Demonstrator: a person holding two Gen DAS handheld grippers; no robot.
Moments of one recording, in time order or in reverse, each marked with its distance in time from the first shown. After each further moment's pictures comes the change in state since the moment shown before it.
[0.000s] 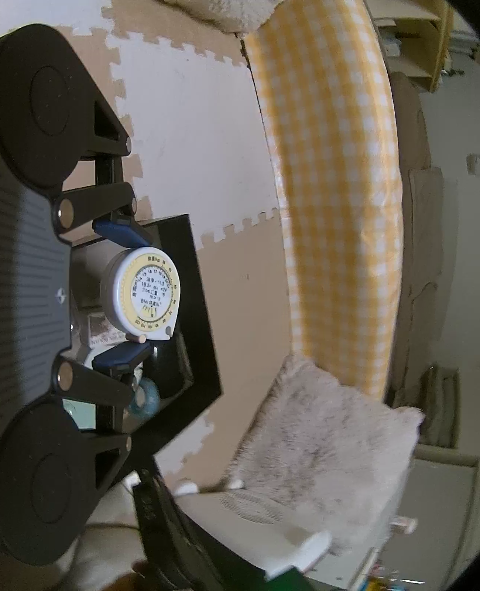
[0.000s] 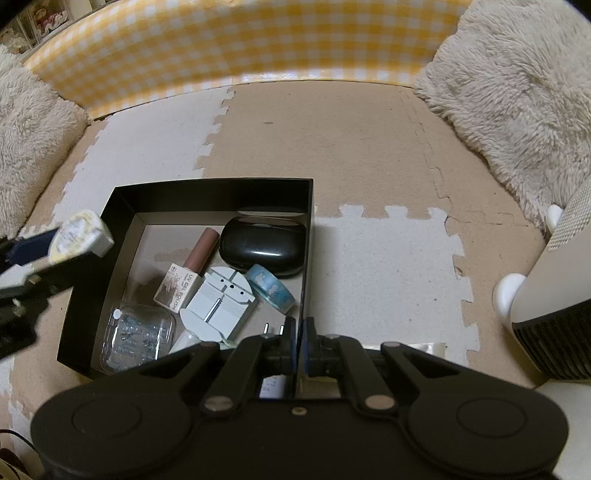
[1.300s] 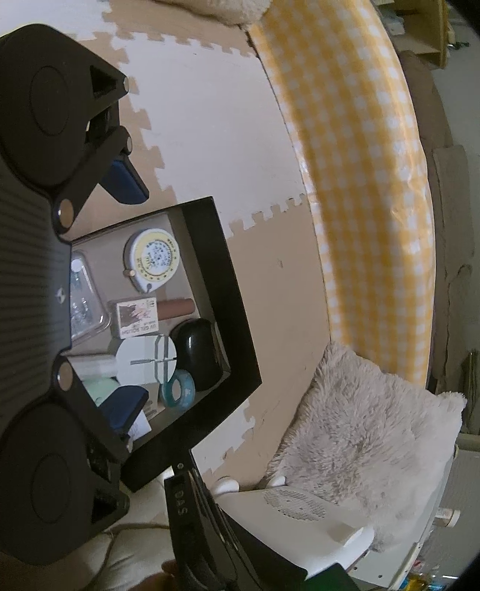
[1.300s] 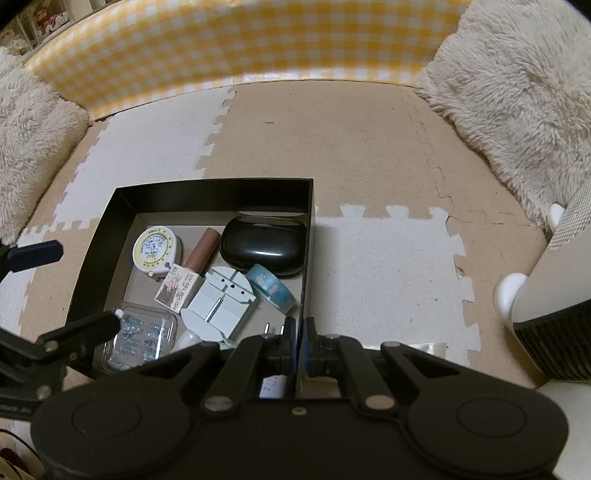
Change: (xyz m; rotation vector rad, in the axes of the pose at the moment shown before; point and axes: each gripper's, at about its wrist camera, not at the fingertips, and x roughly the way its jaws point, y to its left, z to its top) left arm 0.002 -0.017 0.006 0.046 0.134 -0.005; right arm 0.000 -0.001 0.000 0.002 0.001 0.006
